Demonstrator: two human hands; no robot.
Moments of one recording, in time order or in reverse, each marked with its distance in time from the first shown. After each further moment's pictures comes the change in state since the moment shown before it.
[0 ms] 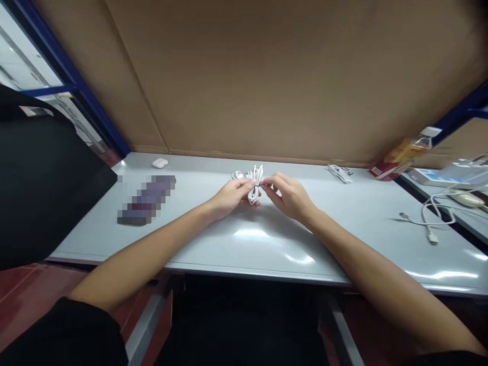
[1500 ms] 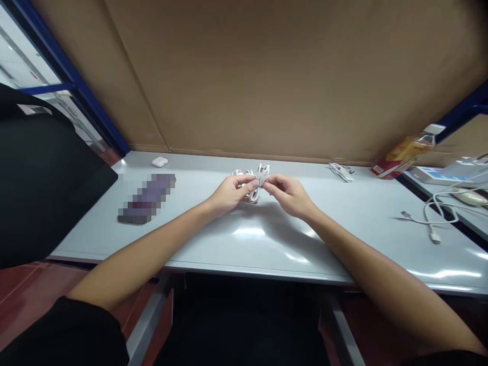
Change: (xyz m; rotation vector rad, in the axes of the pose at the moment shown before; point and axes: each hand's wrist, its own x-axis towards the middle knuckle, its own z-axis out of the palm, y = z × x) left_hand -0.004 0.007 0.002 0.077 0.033 0.090; right_hand 0.009 -0.023 -0.011 0.584 -0.110 0.536
